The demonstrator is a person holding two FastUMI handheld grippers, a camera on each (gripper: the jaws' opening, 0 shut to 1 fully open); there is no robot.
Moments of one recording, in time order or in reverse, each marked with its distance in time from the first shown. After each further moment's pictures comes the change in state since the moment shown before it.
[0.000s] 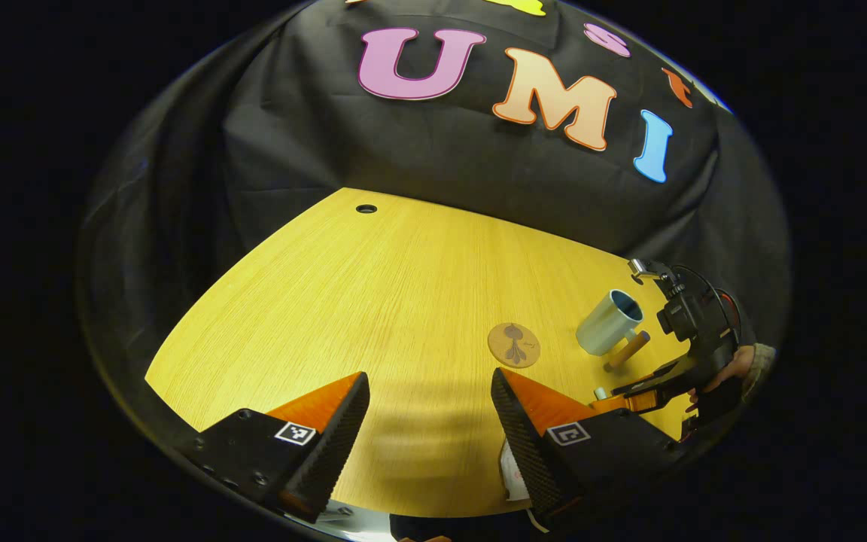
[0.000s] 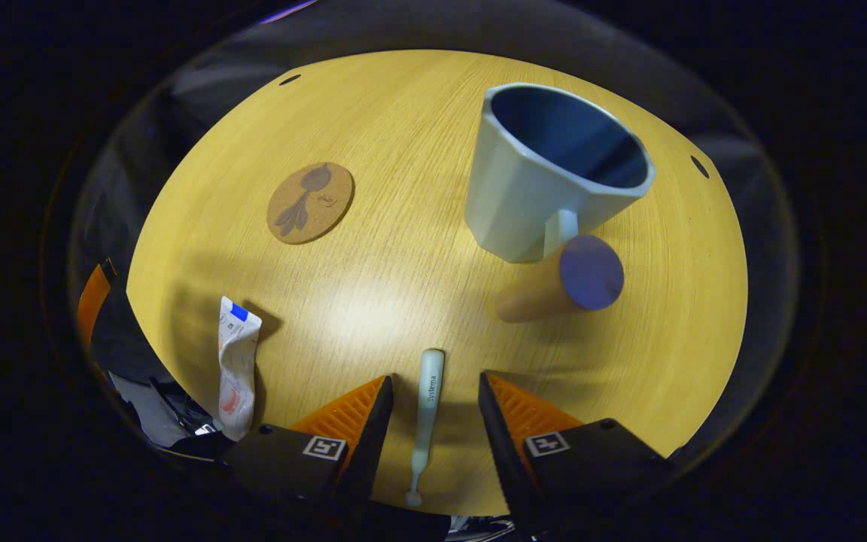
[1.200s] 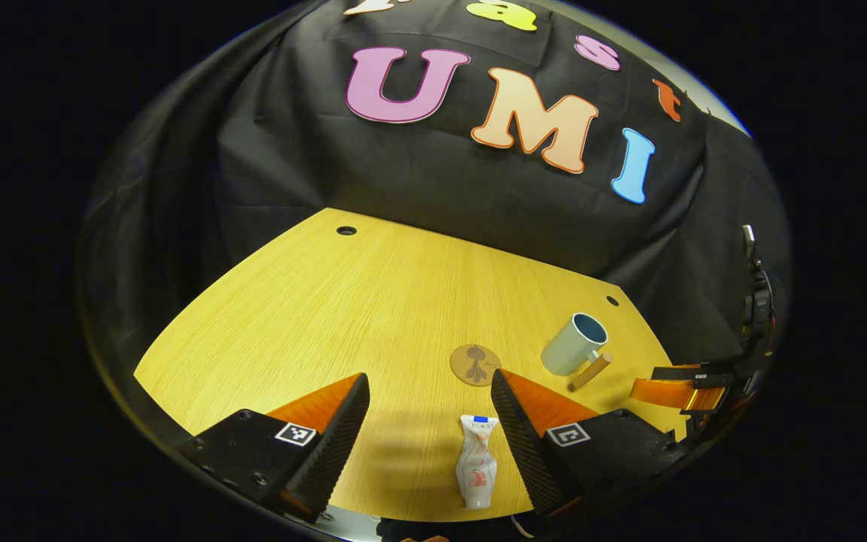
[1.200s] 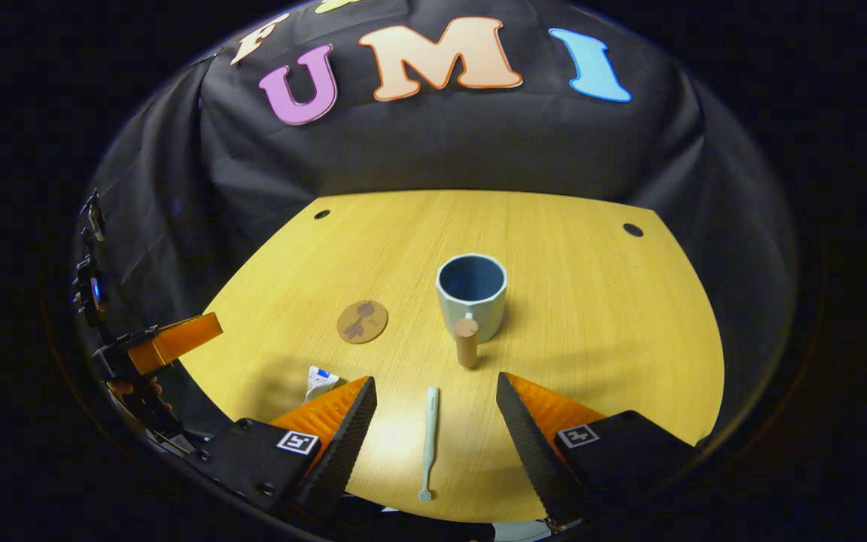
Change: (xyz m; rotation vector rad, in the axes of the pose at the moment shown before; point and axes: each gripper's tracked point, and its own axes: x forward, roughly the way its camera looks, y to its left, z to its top) left arm -0.017 -0.043 0.015 -0.020 -0.090 -0.057; right arm -0.130 -0.011 0.021 0.111 -0.551 0.091
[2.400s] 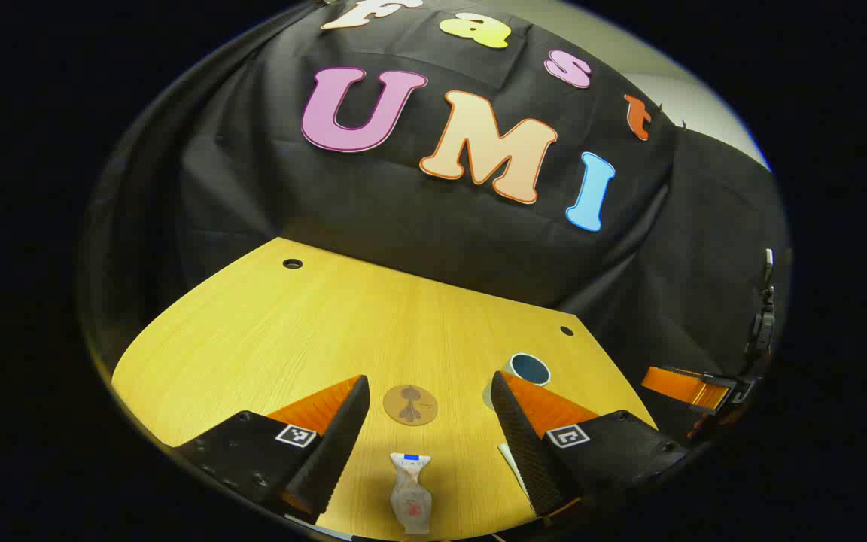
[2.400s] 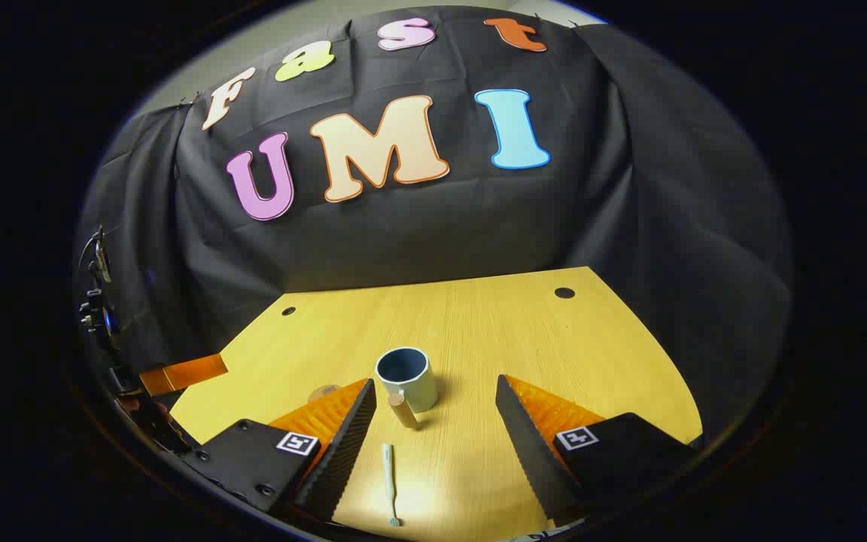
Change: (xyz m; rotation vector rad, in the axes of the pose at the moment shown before) left arm 0.013 -0.072 0.046 -0.004 -0.115 -0.140; right arm -0.083 -0.083 0.067 0.145 -0.402 -0.121
